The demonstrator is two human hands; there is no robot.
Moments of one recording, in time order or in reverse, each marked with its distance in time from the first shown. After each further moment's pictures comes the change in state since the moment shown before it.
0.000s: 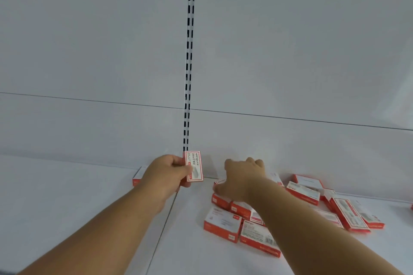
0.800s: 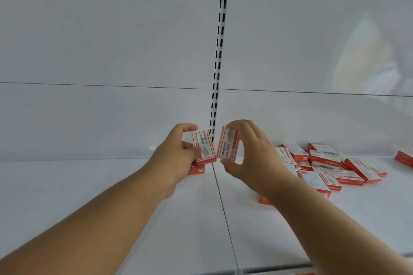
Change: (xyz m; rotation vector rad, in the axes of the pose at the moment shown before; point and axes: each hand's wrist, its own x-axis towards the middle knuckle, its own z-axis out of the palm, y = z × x) left_hand 0.026 -0.016 -0.094 -0.072 -0.294 0.131; right_hand -0.037 -0.104 -0.002 0.423 0.593 -0.161
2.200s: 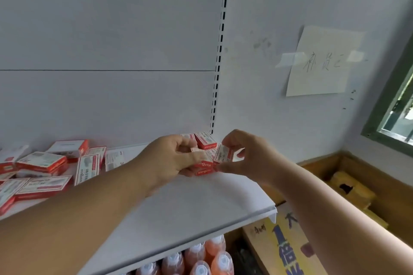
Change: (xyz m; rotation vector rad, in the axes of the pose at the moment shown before) left_hand 0.007 0.086 0.583 -0.013 -0.440 -0.016; right_hand -0.197 0.491 -0.328 0.023 -0.214 0.431
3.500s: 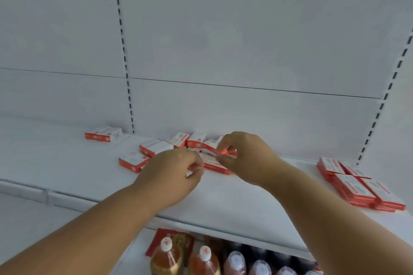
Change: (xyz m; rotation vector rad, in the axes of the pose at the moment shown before) left_hand -0.189 -0.039 -0.182 1.127 0.617 0.084; right_hand 0.034 -0.248 0.130 0.051 -0.116 -0.580
